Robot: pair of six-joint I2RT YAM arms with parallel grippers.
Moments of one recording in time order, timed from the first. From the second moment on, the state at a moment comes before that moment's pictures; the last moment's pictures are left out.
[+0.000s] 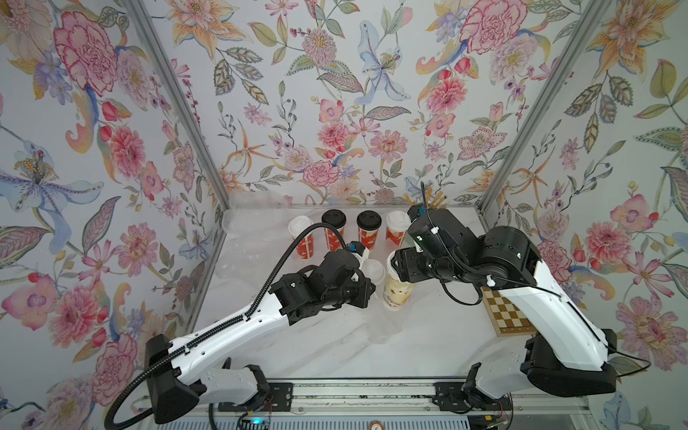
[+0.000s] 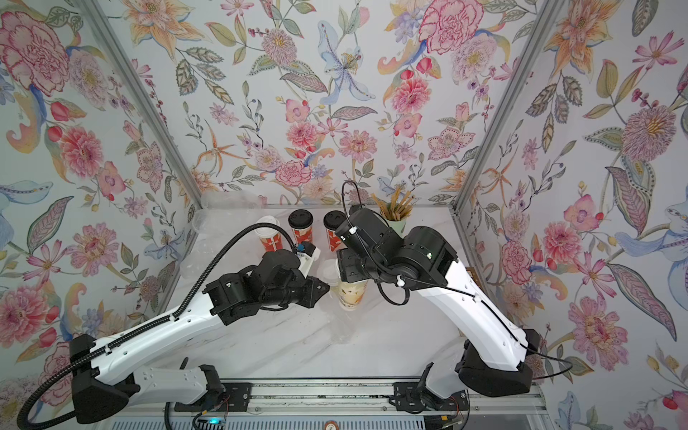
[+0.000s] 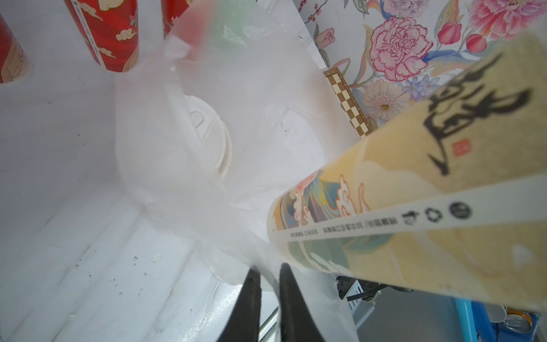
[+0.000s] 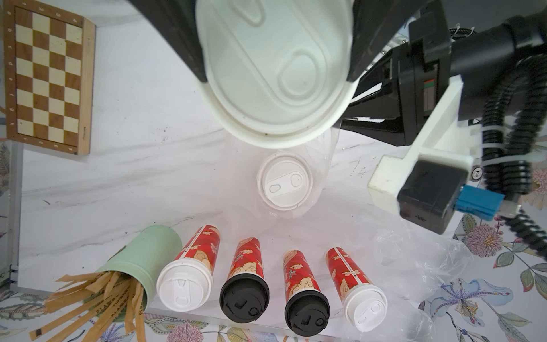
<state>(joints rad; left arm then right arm) -0.99 1.26 1.21 -0.61 0.05 -0.63 1.02 1.47 2.08 -1.54 0.34 0.60</state>
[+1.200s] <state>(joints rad) -0.99 1.16 1.16 -0.52 -0.03 -0.67 1.07 1.31 1.36 -1.07 0.31 0.69</state>
